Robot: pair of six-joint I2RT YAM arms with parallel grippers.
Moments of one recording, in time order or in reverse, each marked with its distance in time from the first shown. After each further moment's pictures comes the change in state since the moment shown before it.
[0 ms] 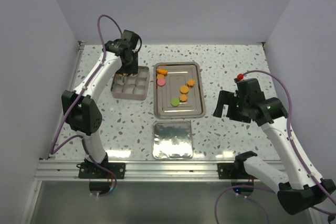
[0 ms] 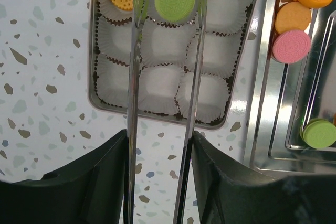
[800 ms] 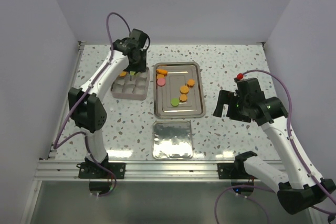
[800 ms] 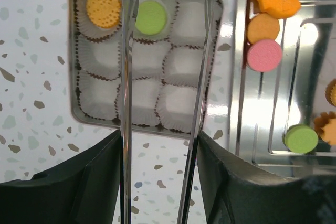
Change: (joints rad) left arm -0.040 0.064 0.078 0.017 -0.022 -0.008; right arm 0.001 0.004 0.007 0.000 0.005 -0.007
